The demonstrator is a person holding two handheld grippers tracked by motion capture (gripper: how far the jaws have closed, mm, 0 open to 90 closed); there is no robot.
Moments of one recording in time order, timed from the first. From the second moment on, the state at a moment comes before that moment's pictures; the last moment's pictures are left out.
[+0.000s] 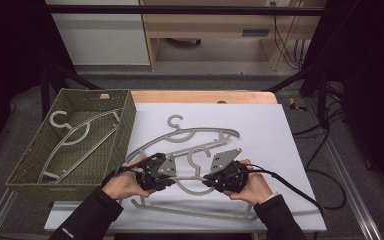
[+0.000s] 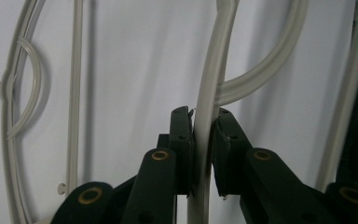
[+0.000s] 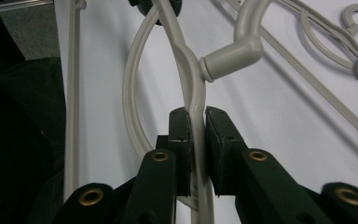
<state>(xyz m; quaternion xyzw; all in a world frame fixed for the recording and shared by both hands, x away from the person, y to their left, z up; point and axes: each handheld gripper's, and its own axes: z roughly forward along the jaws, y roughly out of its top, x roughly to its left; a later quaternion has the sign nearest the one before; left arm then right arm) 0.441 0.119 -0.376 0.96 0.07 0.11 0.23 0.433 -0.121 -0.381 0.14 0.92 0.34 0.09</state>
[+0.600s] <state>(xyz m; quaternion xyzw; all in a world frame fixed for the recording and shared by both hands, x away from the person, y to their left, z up) 0.430 0.127 -0.374 0.95 0.12 0.11 0.27 0.435 -0.130 -0.368 0.18 0.90 0.38 0.11</state>
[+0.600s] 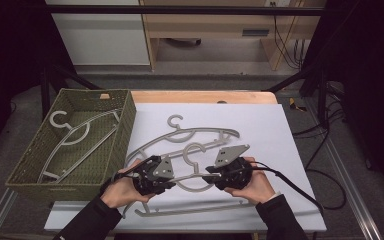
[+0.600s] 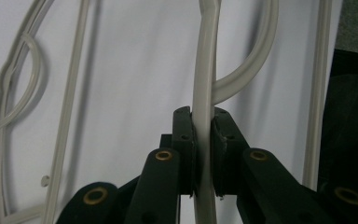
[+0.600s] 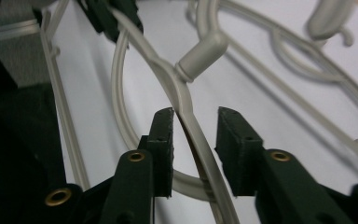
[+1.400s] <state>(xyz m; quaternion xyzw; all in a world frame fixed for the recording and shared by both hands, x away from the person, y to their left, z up) 0.437 0.158 -0.341 0.89 0.24 0.18 0.33 0.424 -0.199 -0.367 0.34 0.78 0.48 0.20</state>
